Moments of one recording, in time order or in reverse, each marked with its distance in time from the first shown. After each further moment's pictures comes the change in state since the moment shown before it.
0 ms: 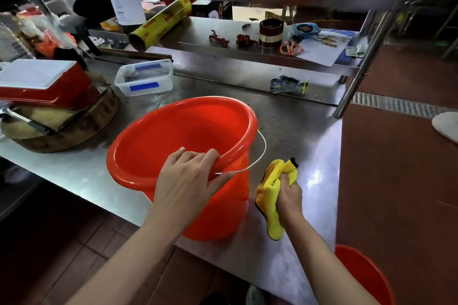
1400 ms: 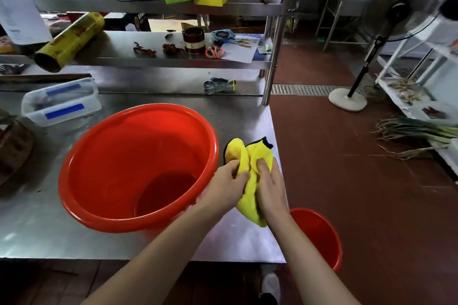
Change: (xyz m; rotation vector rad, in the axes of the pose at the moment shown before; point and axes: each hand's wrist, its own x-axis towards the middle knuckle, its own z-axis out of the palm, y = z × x) left_hand -0.004 0.103 0.030 -1.197 -0.606 -0.258; right_hand -0.142 -0.035 -0.056 0.199 0.097 -0.218
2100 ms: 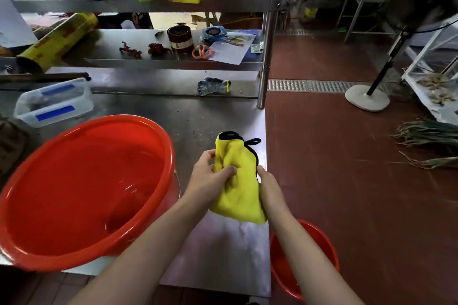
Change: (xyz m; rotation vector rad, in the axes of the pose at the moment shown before) left_hand 0.084 0.043 0.055 -0.242 0.250 -0.140; right_hand 0.127 0.027 -0.078 0.028 -0.113 0.258
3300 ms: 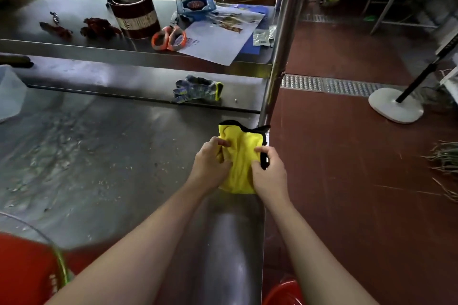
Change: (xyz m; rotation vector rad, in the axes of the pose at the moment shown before) left_hand 0.355 -0.056 0.111 0.437 0.066 0.132; right_hand 0.343 -0.039 -0.003 -0.408 0.119 -0.358
